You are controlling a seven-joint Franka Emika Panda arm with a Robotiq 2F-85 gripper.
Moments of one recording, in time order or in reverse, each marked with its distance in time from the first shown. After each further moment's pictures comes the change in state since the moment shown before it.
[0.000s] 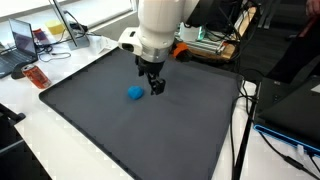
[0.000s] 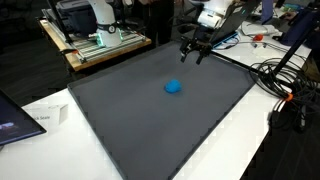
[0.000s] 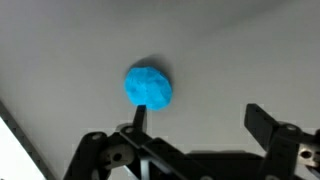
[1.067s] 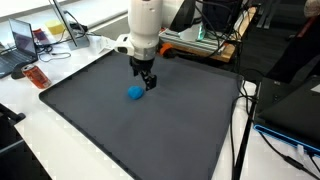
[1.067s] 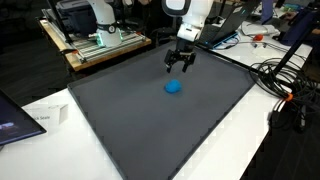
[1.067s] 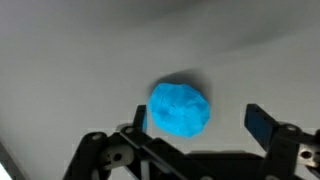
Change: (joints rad) arm -0.104 -0.052 -0.007 -0.225 -0.013 0.243 -0.149
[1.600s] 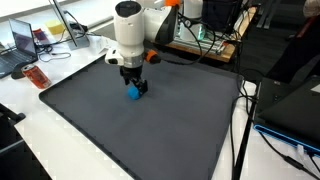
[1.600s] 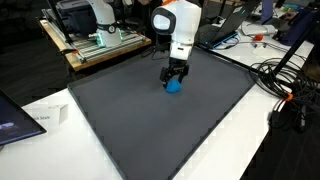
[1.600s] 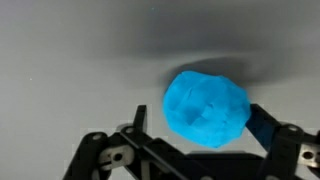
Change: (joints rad) arm -0.095 0.100 -0.007 0.000 0.069 0.199 -0.287
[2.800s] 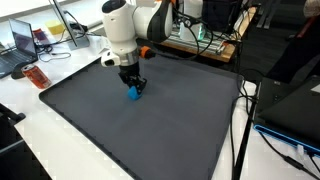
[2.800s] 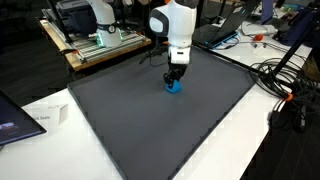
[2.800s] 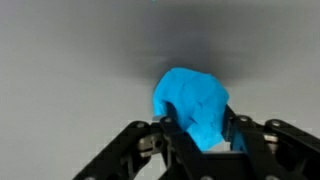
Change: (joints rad) arm -0.105 0.001 0.089 0.013 0.217 -0.010 -0.392
